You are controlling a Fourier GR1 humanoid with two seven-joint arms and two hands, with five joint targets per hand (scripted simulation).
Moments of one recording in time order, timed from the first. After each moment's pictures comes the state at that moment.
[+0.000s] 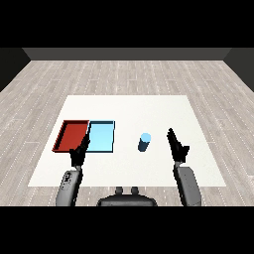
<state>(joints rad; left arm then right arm) 0.03 0.09 -0.02 -1.54 -0.01 -0.01 0.01 -0.03 -0.13 0.00 -1.56 -0.03 -0.02 -0.01</state>
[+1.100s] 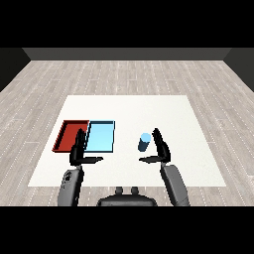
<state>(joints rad) 0.02 0.03 0.03 -1.57 0.03 -0.01 -0.35 -0.07 -0.02 0.13 -1.45 -0.07 0.01 -0.32</state>
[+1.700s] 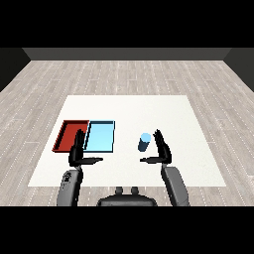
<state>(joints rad) 0.03 0.03 0.04 -1.57 0.03 -0.01 -0.37 -0.04 -0.02 0.12 -1.46 -0.06 0.01 -0.33</state>
